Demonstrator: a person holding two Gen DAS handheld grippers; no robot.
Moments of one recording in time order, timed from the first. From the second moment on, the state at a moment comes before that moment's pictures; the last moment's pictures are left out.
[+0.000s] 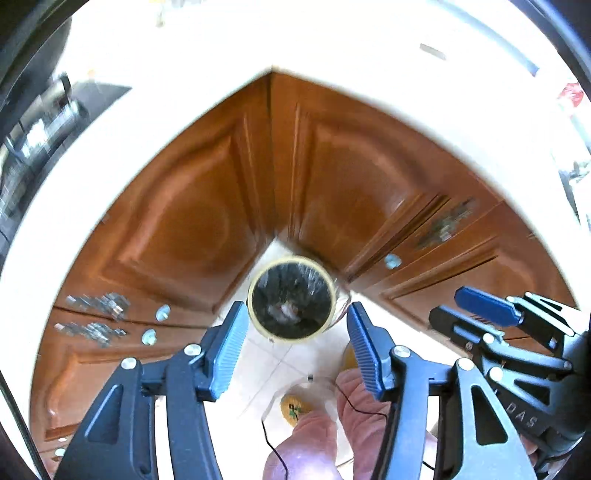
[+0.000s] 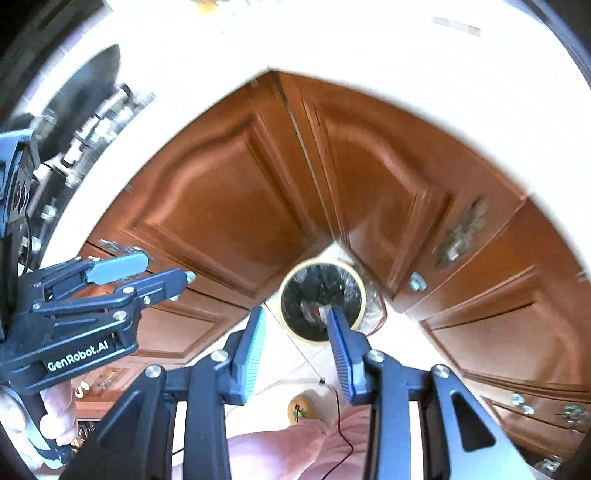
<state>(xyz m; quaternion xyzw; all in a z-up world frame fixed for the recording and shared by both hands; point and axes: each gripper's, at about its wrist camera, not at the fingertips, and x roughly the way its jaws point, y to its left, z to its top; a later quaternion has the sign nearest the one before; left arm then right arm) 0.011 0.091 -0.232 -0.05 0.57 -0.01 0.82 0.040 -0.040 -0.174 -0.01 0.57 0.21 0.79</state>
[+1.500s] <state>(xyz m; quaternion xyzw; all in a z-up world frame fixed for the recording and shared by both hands) 0.200 -0.128 -0.037 0.14 0.37 -0.16 0.90 0.173 -0.272 0.021 0.09 0.44 0.04 0.89</state>
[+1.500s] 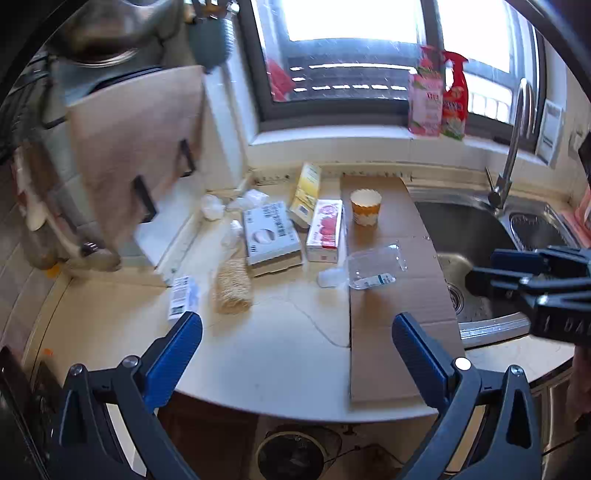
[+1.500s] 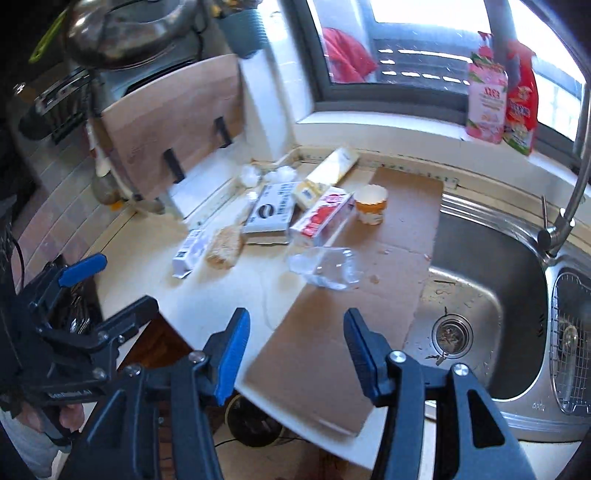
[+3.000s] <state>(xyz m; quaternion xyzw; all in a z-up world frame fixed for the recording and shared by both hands) 0.347 -0.265 -0.171 0.23 0.49 -0.27 0.79 0.356 -0.393 -0.082 0.24 0.50 0.00 0.83</state>
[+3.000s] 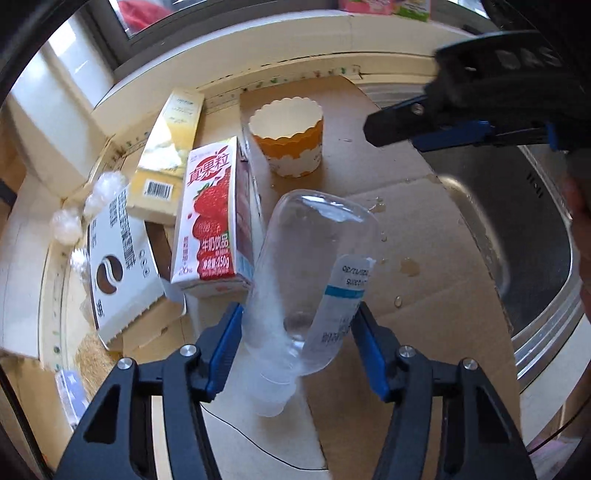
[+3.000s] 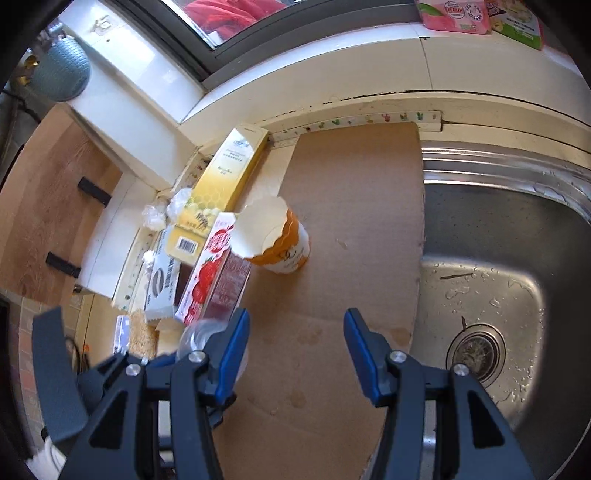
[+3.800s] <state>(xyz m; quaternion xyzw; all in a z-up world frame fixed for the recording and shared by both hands) 0.336 -0.201 -0.123 0.09 0.50 -0.18 0.84 0.437 -0.393 -0.114 0.26 0.56 -0.04 0.79</state>
